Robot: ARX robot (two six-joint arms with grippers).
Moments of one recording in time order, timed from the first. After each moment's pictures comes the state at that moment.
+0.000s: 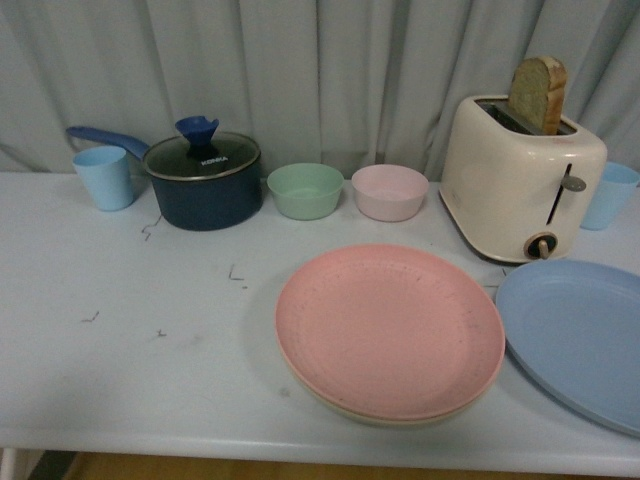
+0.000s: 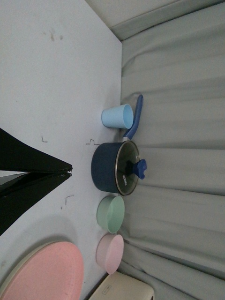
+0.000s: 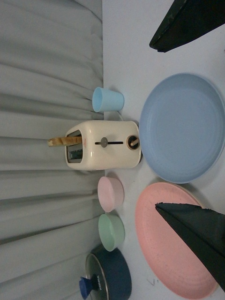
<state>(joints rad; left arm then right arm) 0.00 0.31 0.01 0.31 0.00 -0.01 0.00 0.00 0.01 0.00 0.00 0.00</state>
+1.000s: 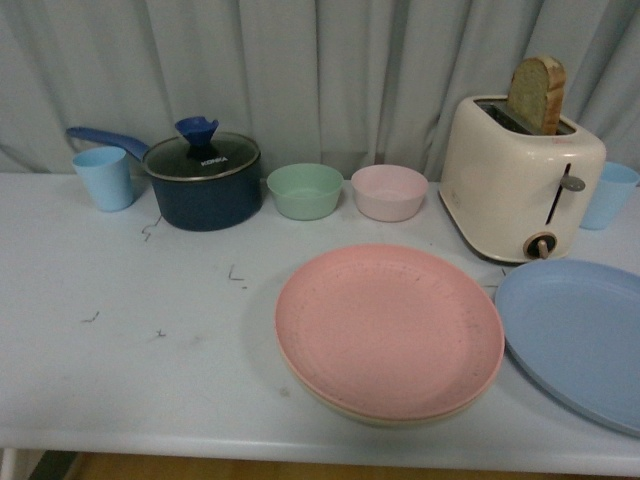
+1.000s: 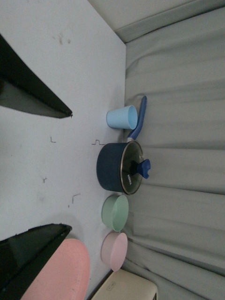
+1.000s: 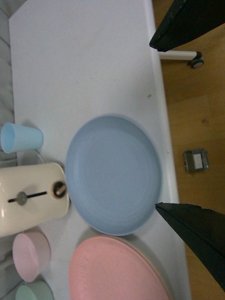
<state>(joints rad) 0.00 0.00 0.01 0.00 0.00 -0.01 -0.22 0.45 0.22 -0.20 -0.09 -0.07</state>
